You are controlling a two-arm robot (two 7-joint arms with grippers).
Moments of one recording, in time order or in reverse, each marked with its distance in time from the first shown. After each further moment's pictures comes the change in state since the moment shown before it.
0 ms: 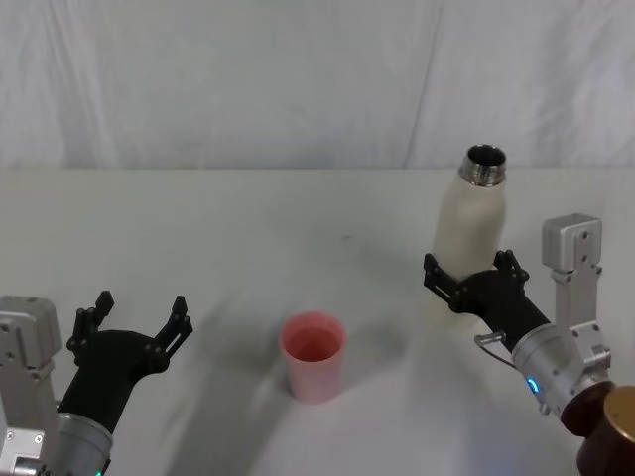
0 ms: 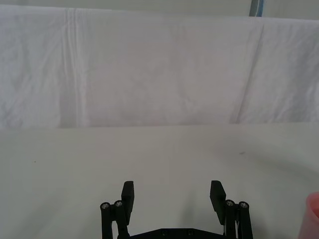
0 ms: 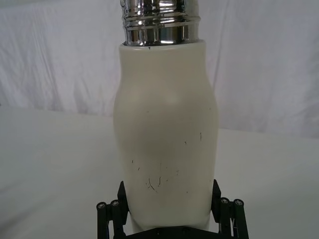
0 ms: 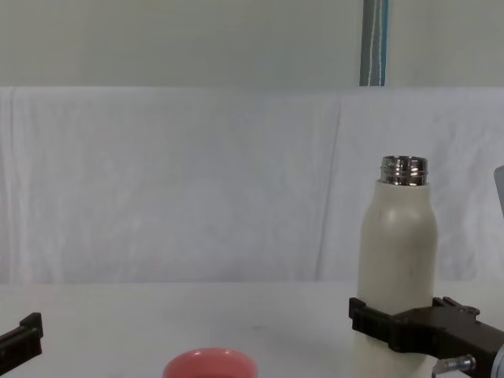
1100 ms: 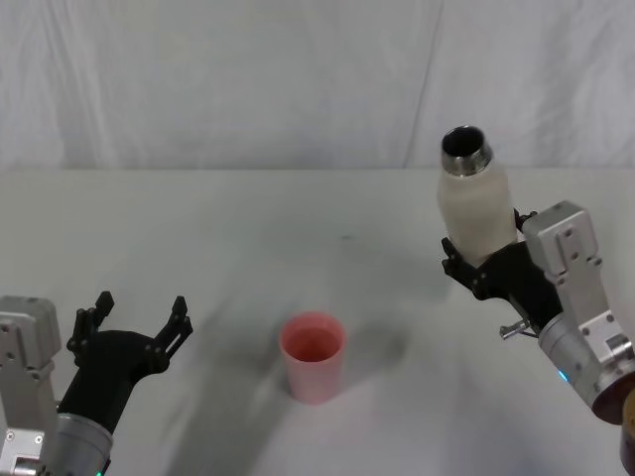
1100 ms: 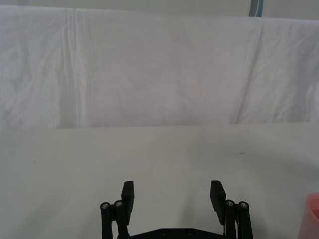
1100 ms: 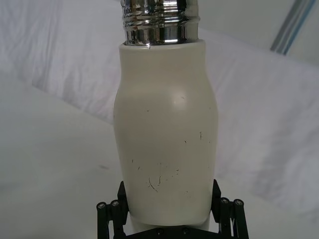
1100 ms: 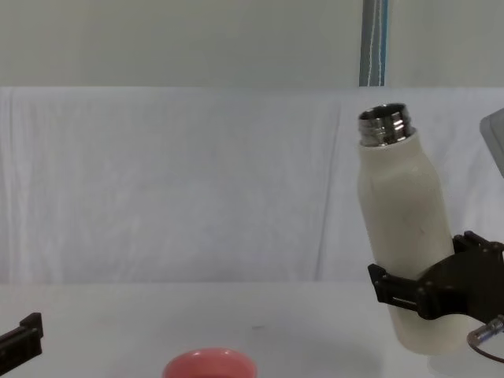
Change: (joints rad) left arm 0.000 0.000 0.000 0.000 0.000 0.000 0.000; right arm -0.044 0.096 -0.032 -0.186 -0.277 0.013 -0.055
